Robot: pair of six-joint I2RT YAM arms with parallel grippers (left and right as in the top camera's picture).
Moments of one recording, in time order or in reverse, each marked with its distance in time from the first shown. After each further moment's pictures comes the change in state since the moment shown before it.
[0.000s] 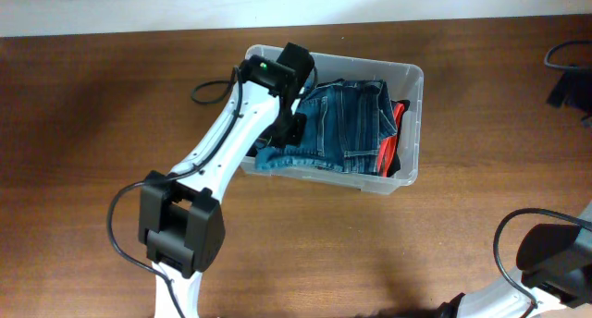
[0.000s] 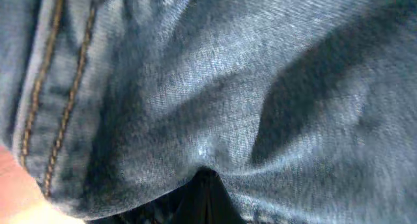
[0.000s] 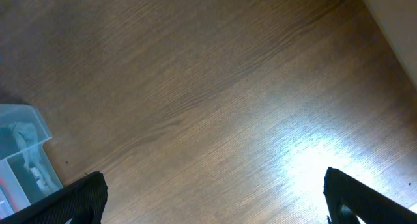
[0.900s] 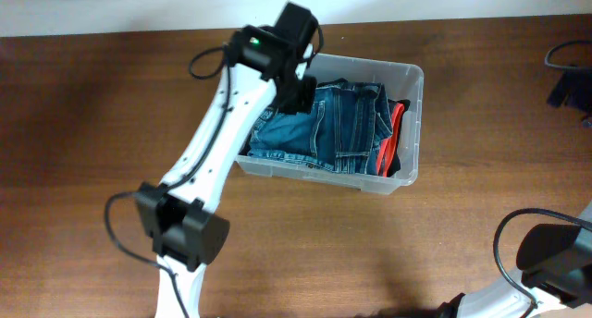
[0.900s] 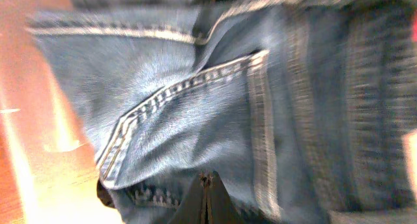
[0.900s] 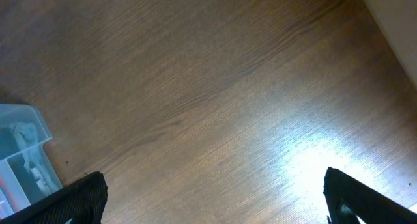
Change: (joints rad) left arm 0.002 0.039 0.390 -0.098 0.077 -0.034; right arm 0.000 0.000 0.000 0.000 0.000 0.000
